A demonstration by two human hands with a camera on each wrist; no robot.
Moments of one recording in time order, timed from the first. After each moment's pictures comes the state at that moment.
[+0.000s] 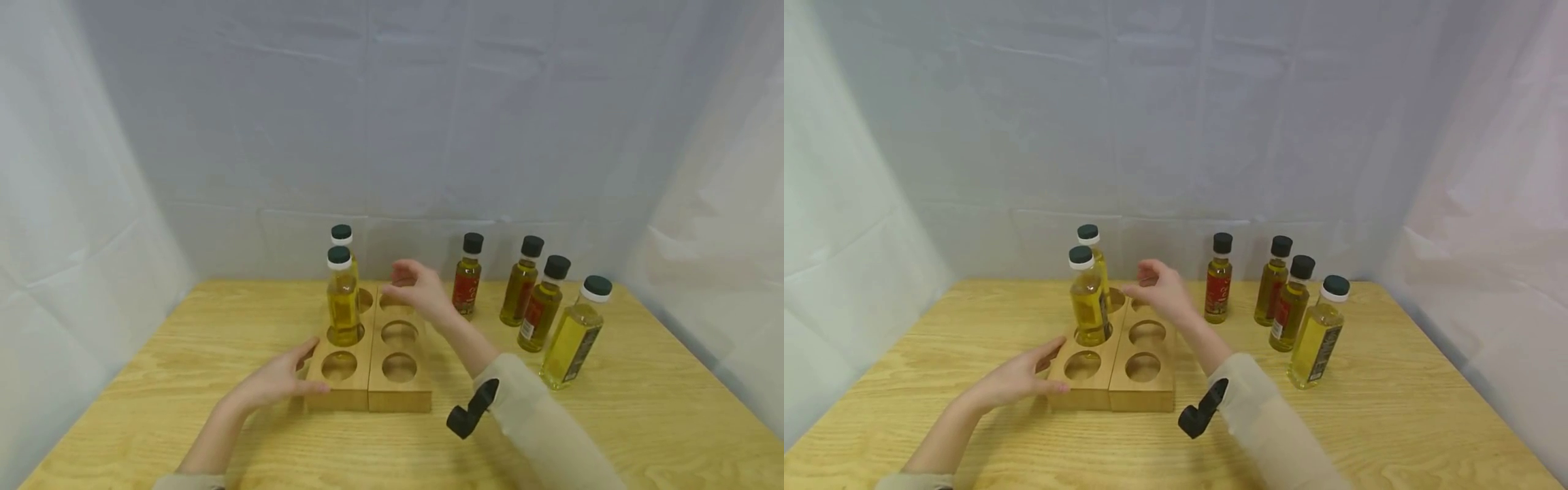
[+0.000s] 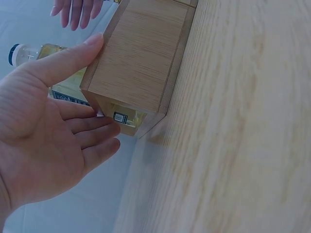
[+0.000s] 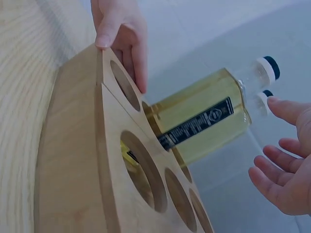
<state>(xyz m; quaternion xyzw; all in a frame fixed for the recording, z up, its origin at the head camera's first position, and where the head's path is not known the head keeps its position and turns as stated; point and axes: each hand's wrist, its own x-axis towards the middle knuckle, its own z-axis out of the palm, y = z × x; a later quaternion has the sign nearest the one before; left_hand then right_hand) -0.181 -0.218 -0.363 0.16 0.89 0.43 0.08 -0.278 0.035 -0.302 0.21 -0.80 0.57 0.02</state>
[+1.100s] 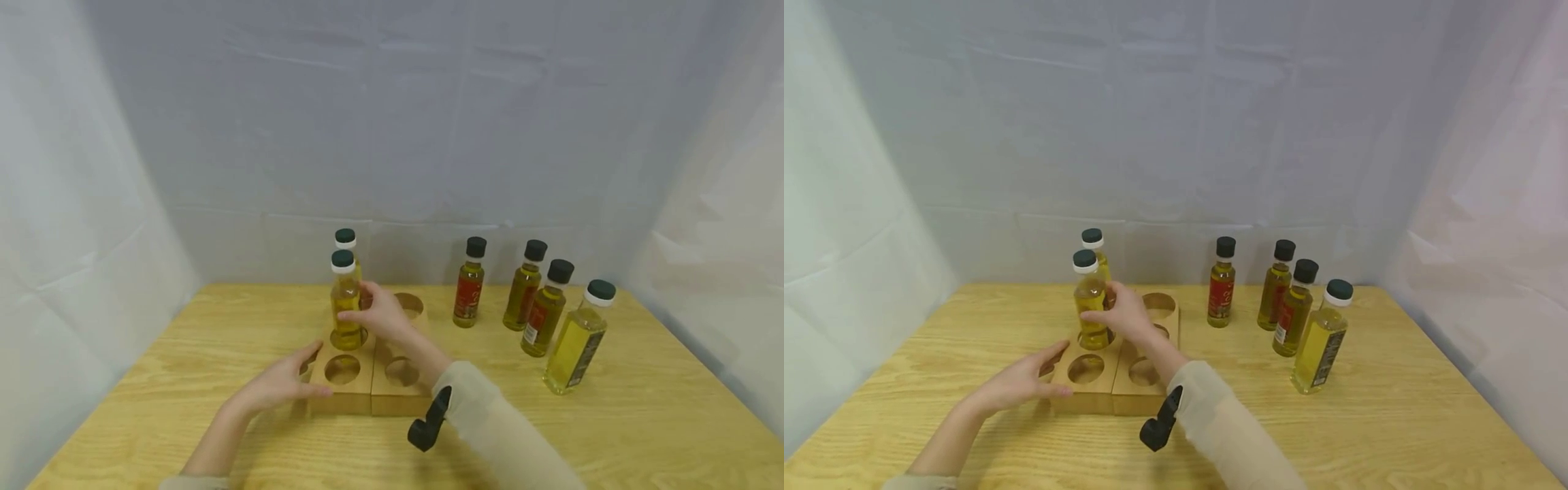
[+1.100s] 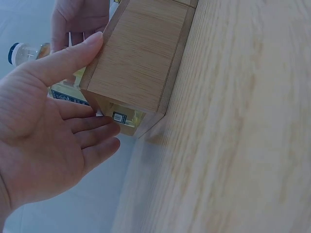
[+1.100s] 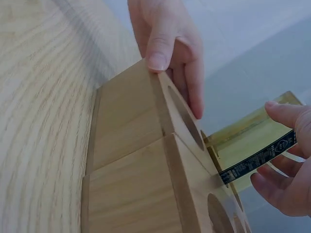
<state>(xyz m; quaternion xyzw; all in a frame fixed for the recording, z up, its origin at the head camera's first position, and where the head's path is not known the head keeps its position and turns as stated) -0.179 -0.220 -0.363 0.15 0.88 0.44 0.09 -0.268 -0.026 -0.326 0.23 -0.81 0.54 -0.02</state>
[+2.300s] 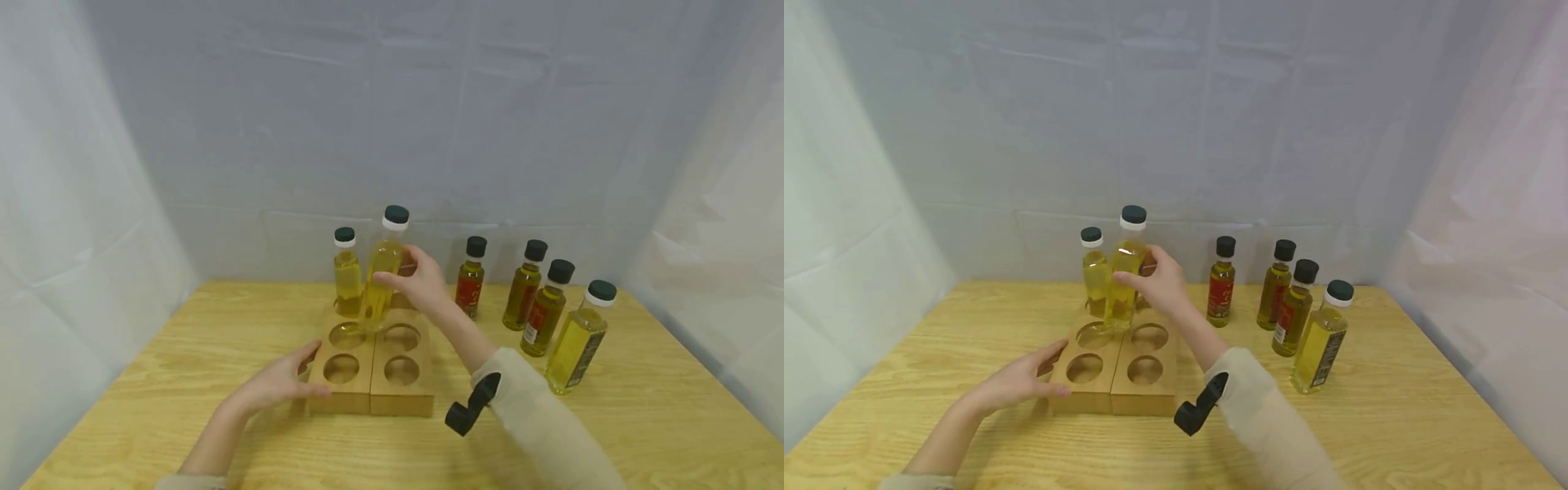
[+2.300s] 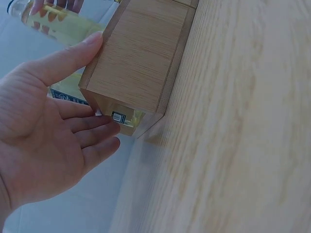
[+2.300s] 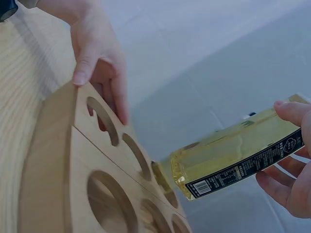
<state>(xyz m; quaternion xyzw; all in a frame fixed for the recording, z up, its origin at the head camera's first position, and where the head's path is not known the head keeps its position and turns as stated) -0.180 -0.220 -0.364 0.14 0.88 0.44 0.09 -0.273 0.027 -0.282 0.19 -0.79 0.57 0.04</state>
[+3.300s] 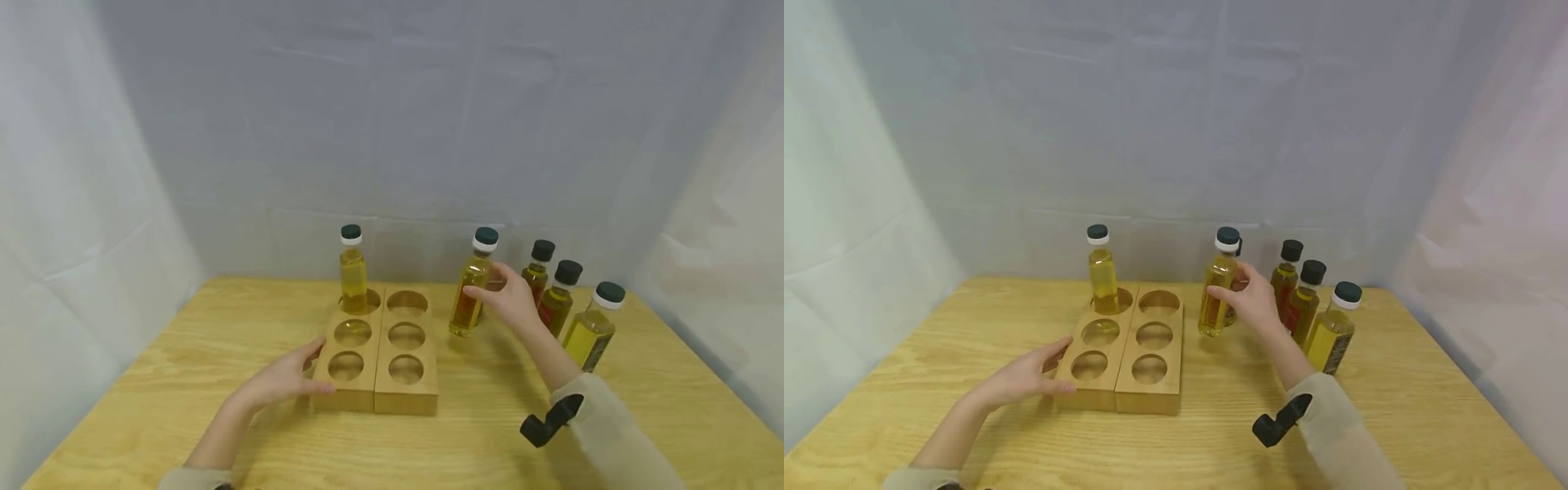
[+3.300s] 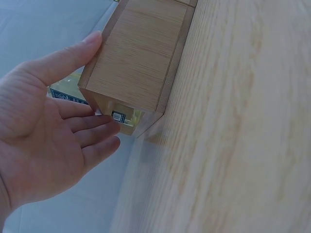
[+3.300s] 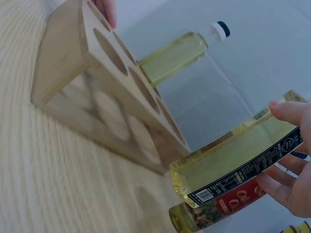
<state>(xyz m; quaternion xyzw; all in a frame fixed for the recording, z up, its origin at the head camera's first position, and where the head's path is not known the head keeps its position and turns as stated) -0.178 -0.219 -0.366 0.14 0.88 0.45 0.09 -0.285 0.141 -0.311 0.08 -0.85 0.51 0.06</state>
